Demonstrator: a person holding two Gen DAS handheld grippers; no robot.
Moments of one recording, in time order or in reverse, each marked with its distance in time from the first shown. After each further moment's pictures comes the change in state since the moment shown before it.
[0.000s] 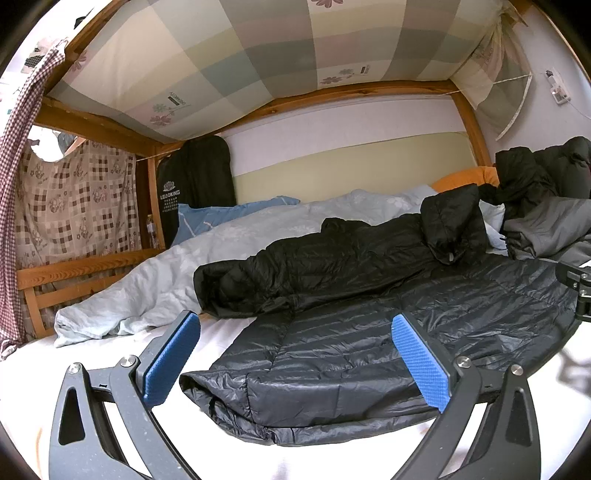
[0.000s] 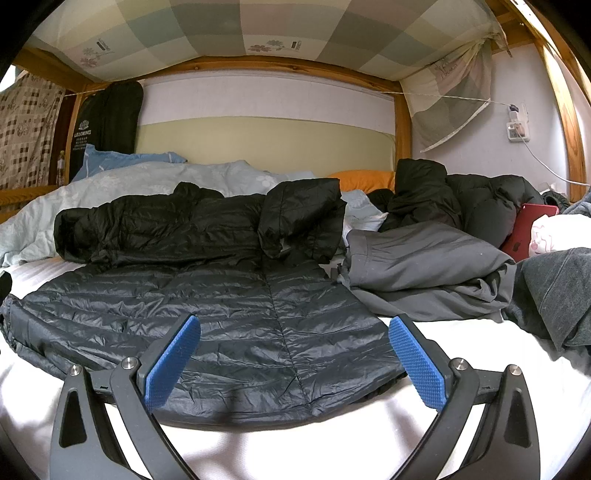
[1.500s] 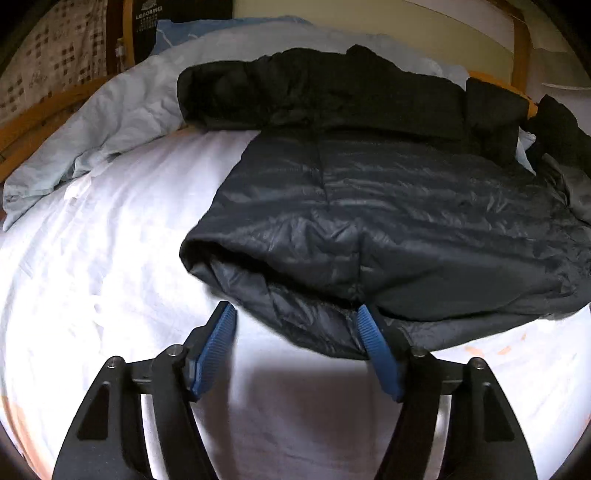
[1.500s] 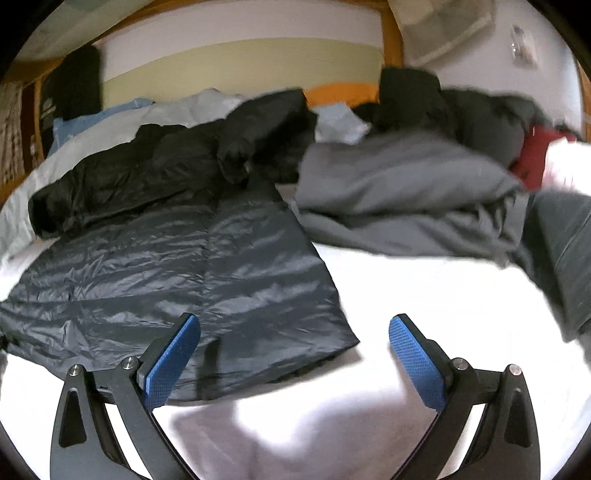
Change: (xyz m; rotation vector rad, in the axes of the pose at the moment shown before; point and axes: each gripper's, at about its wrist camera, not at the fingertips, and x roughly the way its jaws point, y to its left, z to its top) left arm 0.103 0.075 -0.069 -0.182 0.716 -0.177; right arm 0.066 -0.083 -0.009 0.117 0.373 0.034
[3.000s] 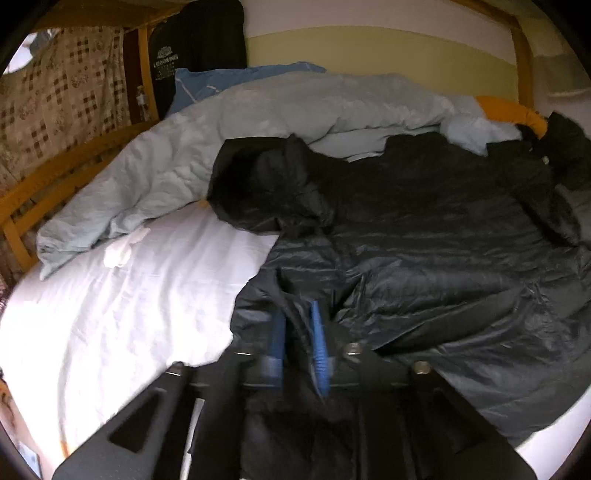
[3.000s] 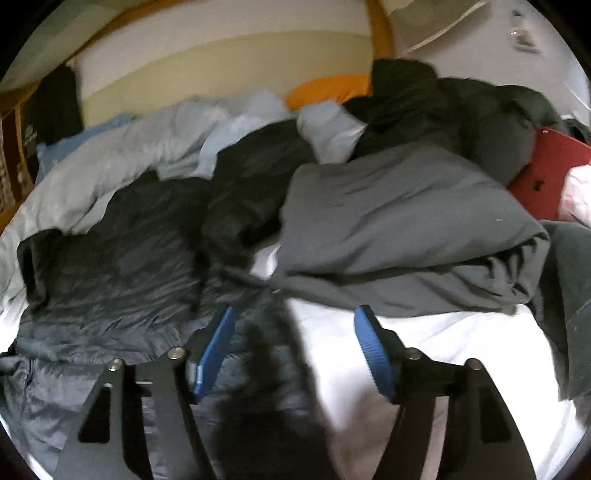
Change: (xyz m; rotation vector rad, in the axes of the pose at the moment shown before) left arm -0.040 0.006 0.048 0.046 -0.152 0.153; right arm 0.028 -0.011 0.080 0.055 -0.003 -0.013
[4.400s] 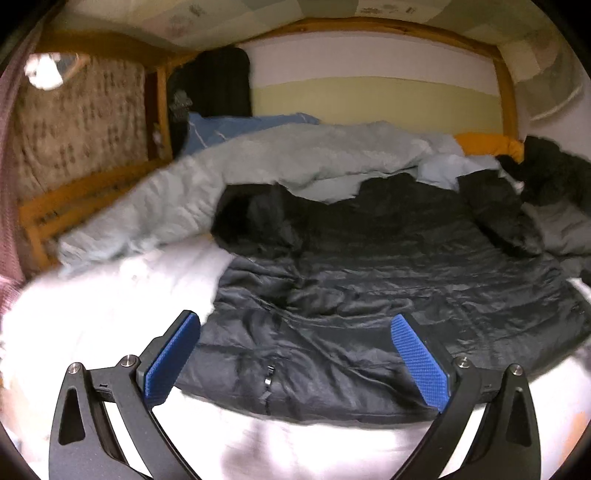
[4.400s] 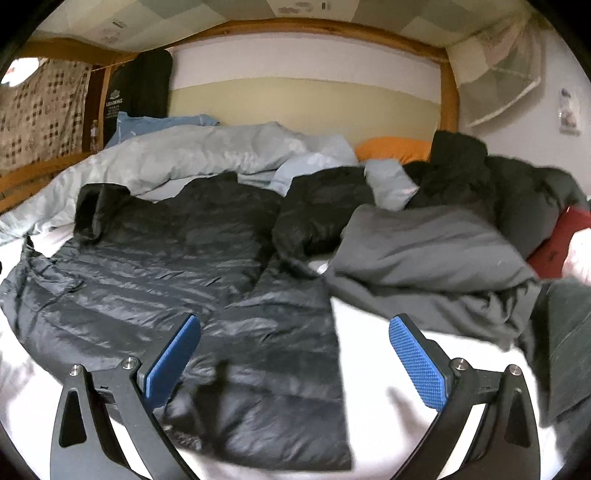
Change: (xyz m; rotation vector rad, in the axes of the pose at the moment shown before) left arm -0.088 -0.042 -0.042 -0.050 -0.168 -0.052; right arm -0.063 0.023 -0.049 -0.296 -0.187 0.154
